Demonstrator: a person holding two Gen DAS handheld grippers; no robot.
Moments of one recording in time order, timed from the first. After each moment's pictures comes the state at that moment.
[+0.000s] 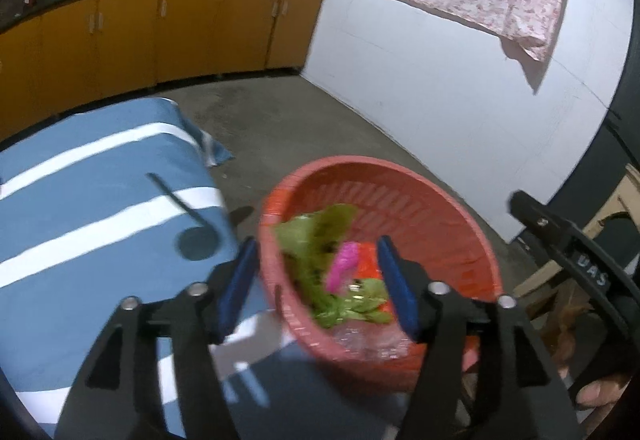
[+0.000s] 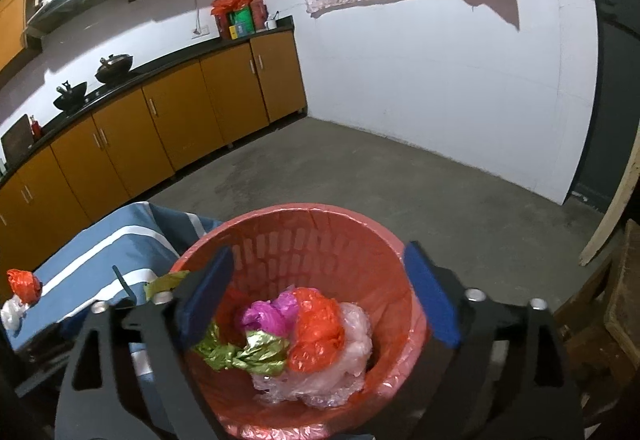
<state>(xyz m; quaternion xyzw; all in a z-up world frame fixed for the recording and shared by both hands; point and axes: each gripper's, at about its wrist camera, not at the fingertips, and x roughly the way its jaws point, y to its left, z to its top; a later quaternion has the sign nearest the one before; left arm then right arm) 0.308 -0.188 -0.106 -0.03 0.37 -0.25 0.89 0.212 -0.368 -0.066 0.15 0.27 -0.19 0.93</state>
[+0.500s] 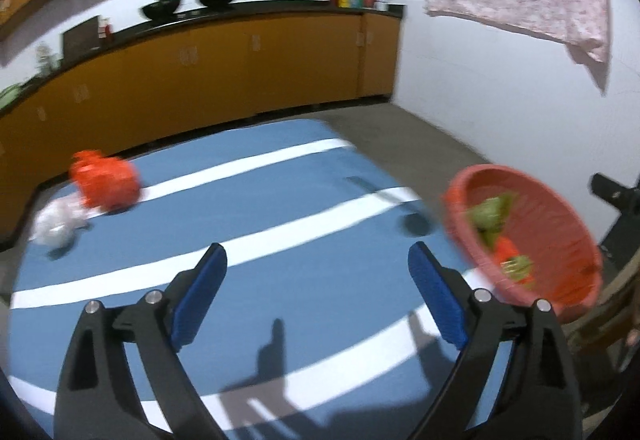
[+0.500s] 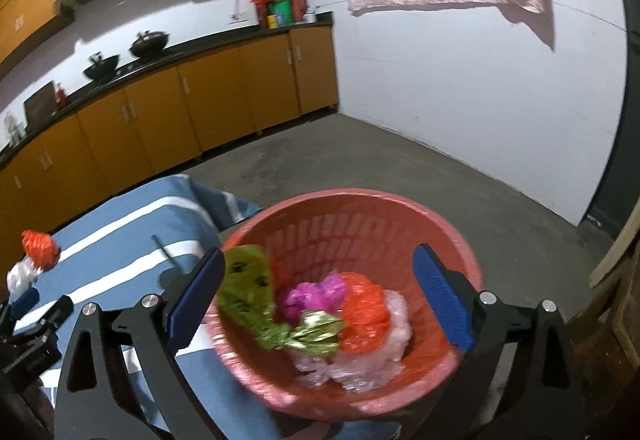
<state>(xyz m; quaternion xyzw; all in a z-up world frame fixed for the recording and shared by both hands) 0.282 -0.046 -0.097 0.03 0.32 -0.08 0.94 0.225 -0.307 -0.059 0.11 0.28 -0.14 0.94</state>
